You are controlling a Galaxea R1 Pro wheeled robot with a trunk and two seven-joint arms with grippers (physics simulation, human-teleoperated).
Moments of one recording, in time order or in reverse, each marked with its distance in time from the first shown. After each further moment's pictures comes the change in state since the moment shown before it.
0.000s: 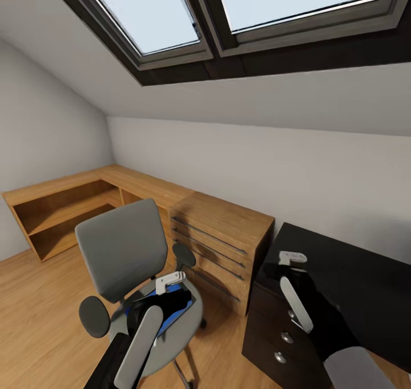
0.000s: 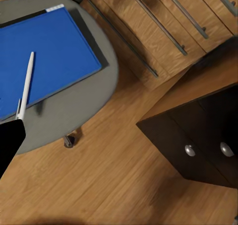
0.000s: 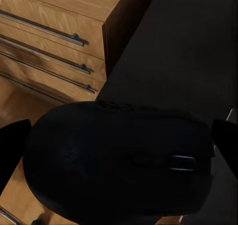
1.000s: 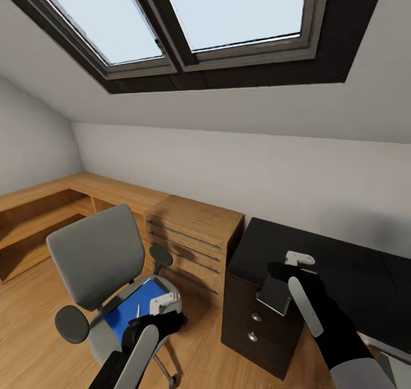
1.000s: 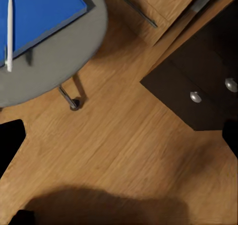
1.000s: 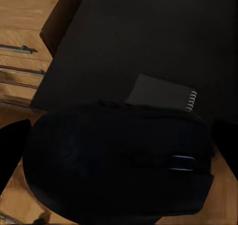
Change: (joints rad) left arm 0.063 0.043 -0.004 0.075 -0.009 -0.019 -0.005; right arm 0.048 0.001 -0.072 -0.113 -0.055 0.040 -0.014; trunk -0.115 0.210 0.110
